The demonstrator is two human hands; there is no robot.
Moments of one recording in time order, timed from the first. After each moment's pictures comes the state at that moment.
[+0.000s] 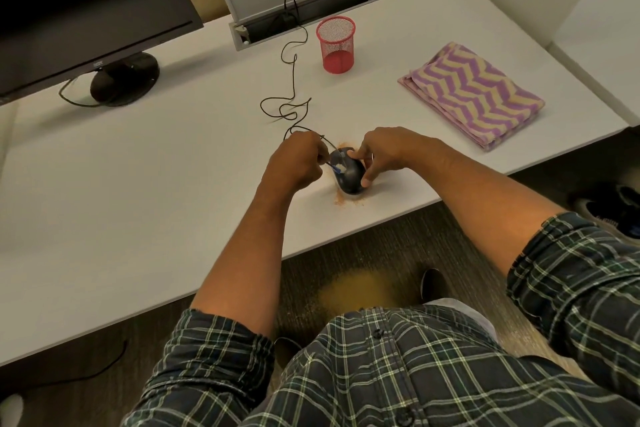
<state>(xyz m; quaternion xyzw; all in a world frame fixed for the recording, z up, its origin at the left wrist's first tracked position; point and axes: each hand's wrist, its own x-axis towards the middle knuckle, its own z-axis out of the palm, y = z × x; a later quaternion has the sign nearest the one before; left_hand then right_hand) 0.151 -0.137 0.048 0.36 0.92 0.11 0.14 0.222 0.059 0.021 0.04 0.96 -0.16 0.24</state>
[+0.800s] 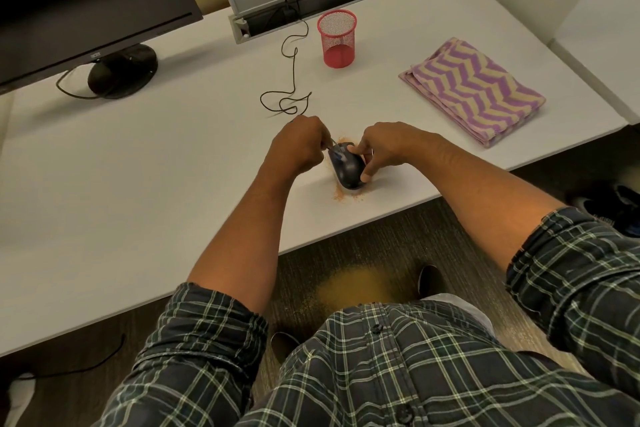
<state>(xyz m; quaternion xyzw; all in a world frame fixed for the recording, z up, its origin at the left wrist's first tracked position) 0.145 -0.126 0.061 0.36 0.92 0.09 0.14 0.224 0.056 0.026 0.03 0.96 -0.15 0.24</state>
